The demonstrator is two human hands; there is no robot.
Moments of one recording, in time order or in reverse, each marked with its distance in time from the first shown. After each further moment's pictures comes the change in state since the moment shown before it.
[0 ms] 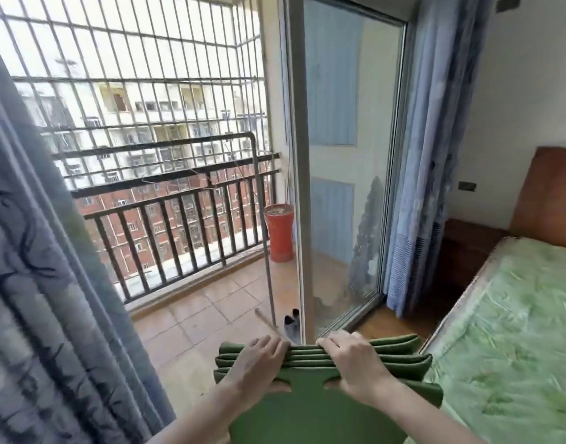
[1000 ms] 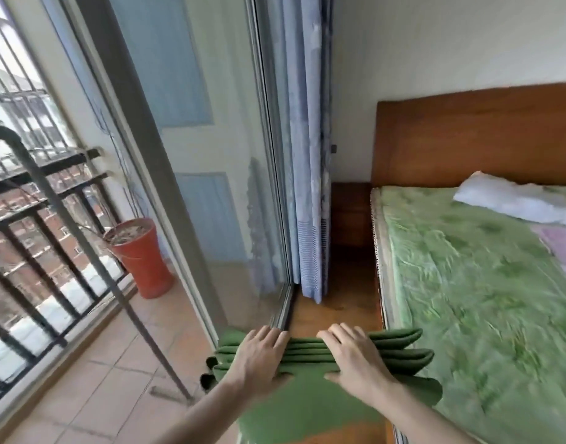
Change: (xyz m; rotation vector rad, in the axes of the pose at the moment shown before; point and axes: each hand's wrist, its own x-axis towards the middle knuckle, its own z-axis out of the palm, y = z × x) left_hand 0.456 -0.183 0.156 -0.148 0.117 0.585; right_hand 0.260 0.236 0.125 0.019 0.080 0.666
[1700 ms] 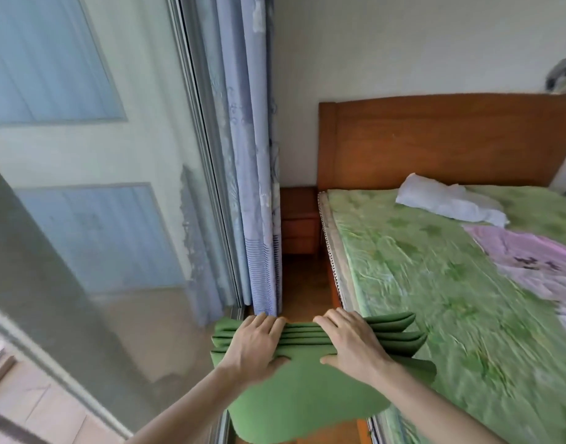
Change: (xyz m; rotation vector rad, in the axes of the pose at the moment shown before) left_hand 0.214 -0.088 0.052 -0.094 0.027 0.212; right_hand 0.146 0.126 0.011 -0.127 -0.139 0.211
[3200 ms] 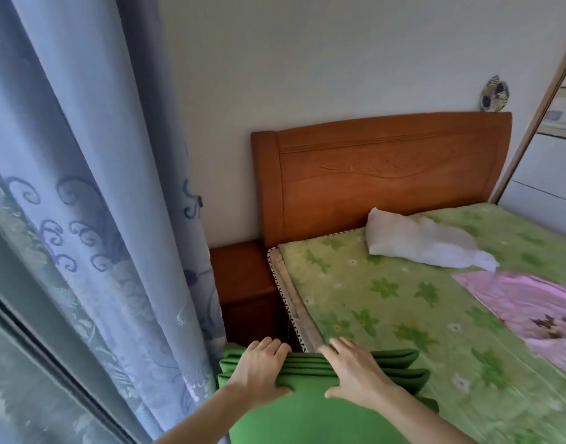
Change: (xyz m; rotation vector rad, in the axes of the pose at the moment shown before) left_hand 0.579 -0.301 0.143 -0.136 -0.272 0.229; right_hand 0.486 0.342 0.052 0.058 -0.239 0.395
